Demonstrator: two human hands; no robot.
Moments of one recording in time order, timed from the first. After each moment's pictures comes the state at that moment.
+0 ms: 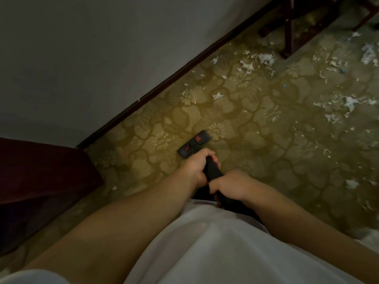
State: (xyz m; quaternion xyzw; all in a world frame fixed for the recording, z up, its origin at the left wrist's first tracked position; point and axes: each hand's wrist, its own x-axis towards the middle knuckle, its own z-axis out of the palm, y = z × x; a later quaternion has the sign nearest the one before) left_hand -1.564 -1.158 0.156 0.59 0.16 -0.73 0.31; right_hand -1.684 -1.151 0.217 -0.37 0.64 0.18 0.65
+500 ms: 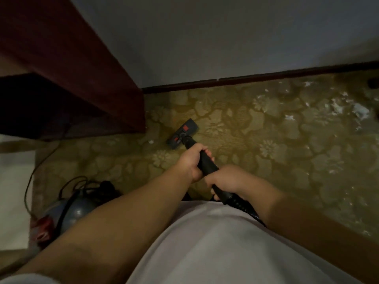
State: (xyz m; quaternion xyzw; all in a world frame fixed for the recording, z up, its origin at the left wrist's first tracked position) left_hand -1.362 -0.988 0.147 0.53 0.30 -0.60 0.52; right_hand -1.473 -1.053 0.204 -0.52 0.49 0.33 0.61
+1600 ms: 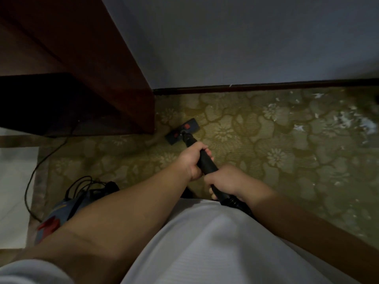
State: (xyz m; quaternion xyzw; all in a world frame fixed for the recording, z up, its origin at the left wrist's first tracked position) left_hand -1.277 -0.944 0.137 0.52 0.32 -0.59 0.54; right_hand -1.389 -1.002 0.202 -0.54 0.50 0.30 0.61
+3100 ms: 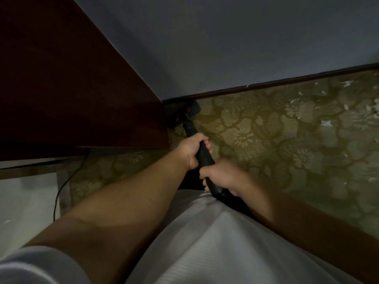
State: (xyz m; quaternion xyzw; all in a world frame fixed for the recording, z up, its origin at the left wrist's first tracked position) left_hand -1.057 -1.001 0.111 0.60 0.27 -0.62 0.44; right_hand -1.179 -1.037 0.157 -0.47 0.52 0.27 0.66
